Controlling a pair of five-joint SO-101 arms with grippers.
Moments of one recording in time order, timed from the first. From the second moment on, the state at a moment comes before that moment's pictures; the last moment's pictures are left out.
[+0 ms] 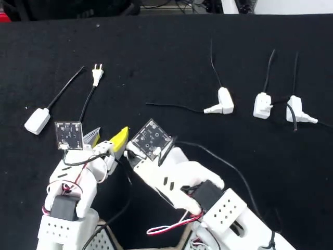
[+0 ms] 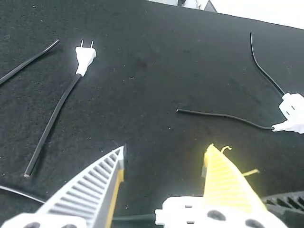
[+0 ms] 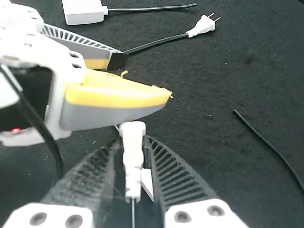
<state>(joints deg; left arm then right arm) 6.0 -102.7 91.0 45.6 11.6 -43.3 -68.1 75.7 36.0 4.2</state>
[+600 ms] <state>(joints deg) -7.3 -101.9 91.2 46.0 11.6 -34.5 -37.2 56.5 46.5 -1.3</state>
